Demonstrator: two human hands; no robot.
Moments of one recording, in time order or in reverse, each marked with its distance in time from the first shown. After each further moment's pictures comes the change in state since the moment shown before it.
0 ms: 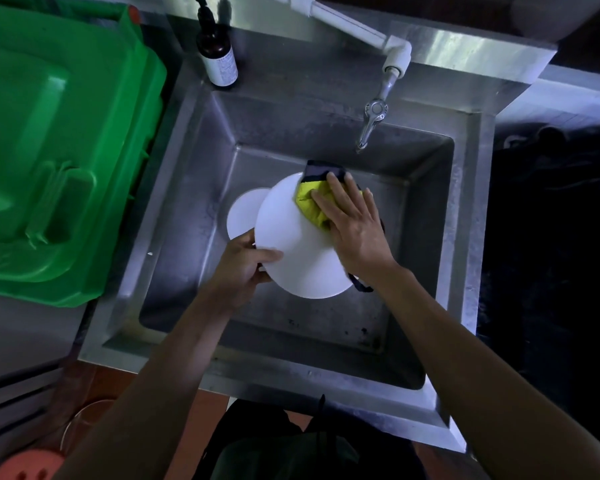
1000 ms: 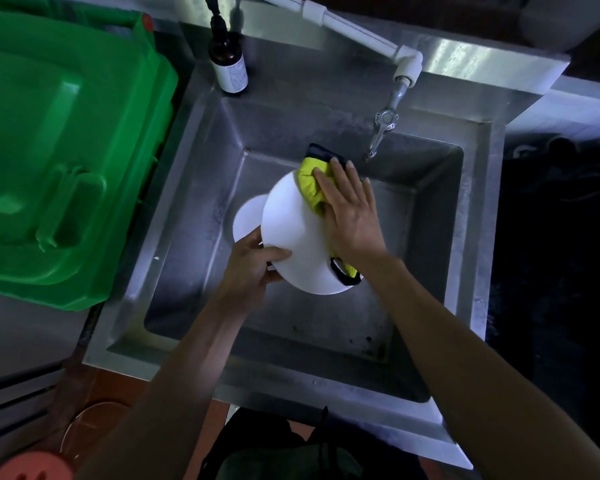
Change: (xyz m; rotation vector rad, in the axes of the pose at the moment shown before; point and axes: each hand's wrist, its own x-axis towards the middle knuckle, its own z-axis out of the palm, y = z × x) left_hand 0.001 0.008 0.009 -0.067 0.061 0.052; right_hand 0.039 -0.012 0.002 0.125 0.061 0.088
